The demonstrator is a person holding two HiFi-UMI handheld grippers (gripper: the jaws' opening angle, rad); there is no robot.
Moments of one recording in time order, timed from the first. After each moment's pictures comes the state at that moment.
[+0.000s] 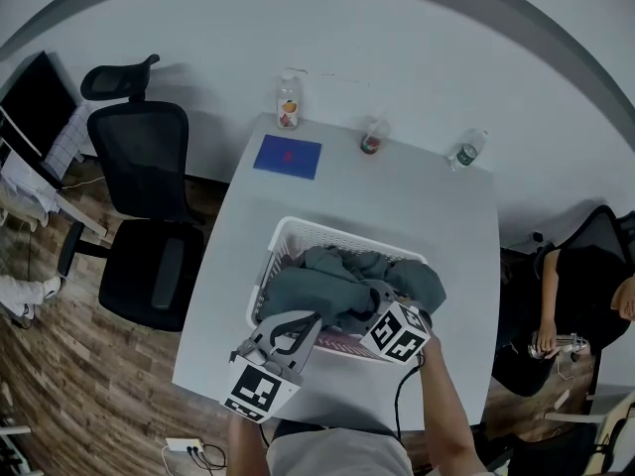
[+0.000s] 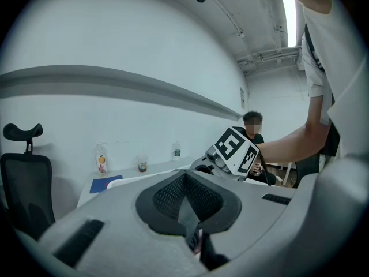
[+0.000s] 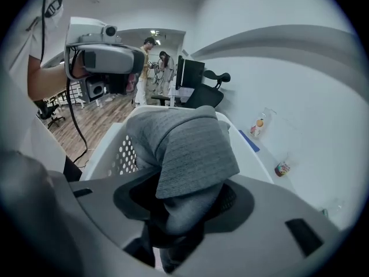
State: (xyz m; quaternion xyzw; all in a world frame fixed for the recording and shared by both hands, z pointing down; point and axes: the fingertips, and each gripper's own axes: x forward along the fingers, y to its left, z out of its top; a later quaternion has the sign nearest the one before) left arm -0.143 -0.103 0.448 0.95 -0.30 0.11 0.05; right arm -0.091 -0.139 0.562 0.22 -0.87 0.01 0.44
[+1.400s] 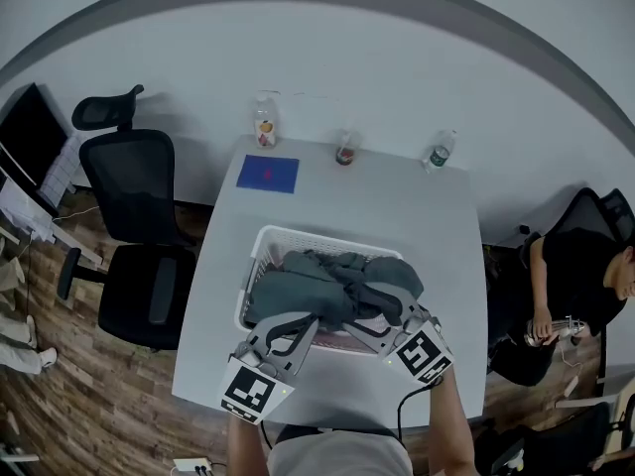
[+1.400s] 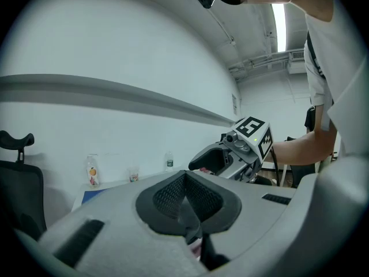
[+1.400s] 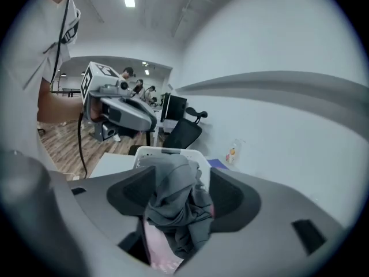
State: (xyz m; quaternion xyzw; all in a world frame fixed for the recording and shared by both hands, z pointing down) left arm -0.118 -0.081 0.412 0.96 -0.28 0.07 0.02; right arm -0.058 -0.100 0.449 0.32 -0.91 -0.03 0.27
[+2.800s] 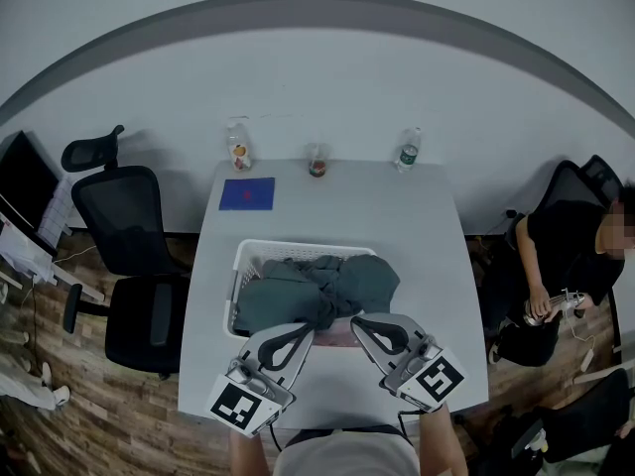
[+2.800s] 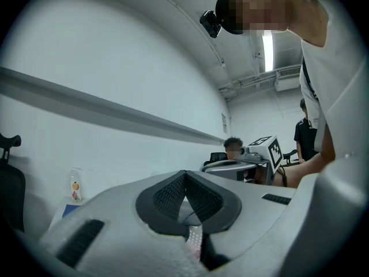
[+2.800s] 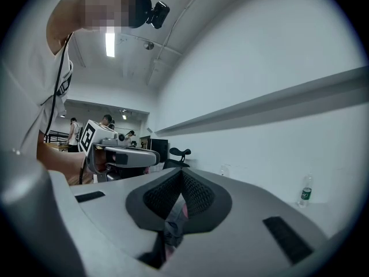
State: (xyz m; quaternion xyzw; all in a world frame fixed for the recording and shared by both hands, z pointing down) left arm -0.094 -0.036 0.353 0.97 -0.24 -0.02 0.00; right arm -0.029 -0.029 0.361 0.40 -0.91 -0.01 0.04
